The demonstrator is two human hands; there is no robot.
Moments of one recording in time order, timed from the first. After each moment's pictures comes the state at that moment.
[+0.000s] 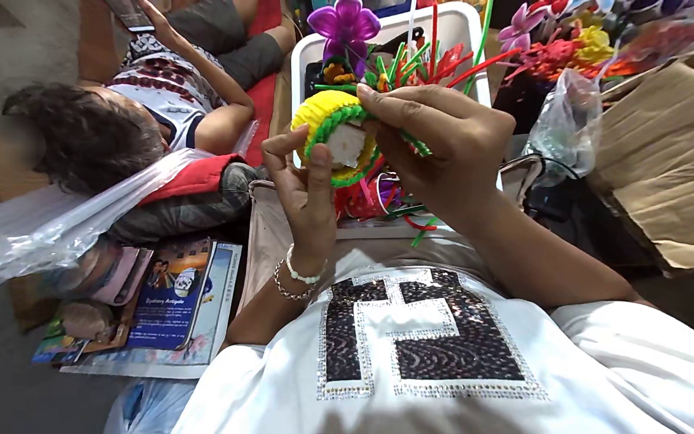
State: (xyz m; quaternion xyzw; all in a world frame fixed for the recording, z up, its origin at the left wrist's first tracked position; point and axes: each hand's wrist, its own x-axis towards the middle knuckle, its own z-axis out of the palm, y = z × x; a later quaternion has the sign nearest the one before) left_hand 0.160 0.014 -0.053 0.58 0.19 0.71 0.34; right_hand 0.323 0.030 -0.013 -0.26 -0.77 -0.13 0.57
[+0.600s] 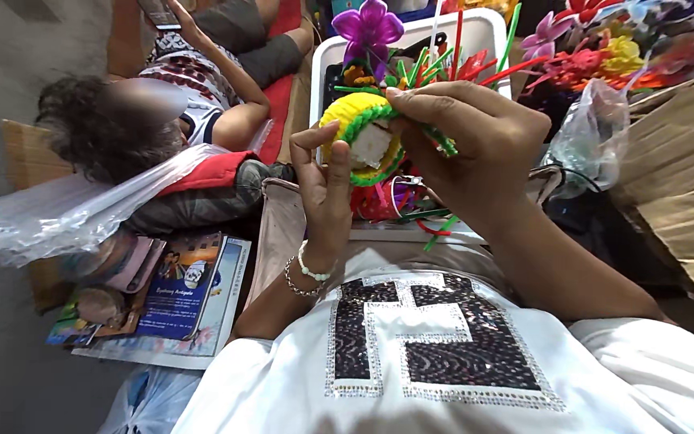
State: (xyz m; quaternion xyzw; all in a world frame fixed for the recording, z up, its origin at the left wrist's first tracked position) left_hand 0.159 0.015 -0.052 0.60 0.20 0.70 0.34; right_hand 0.327 0.031 -0.010 -0.26 -0.77 -0.14 0.56
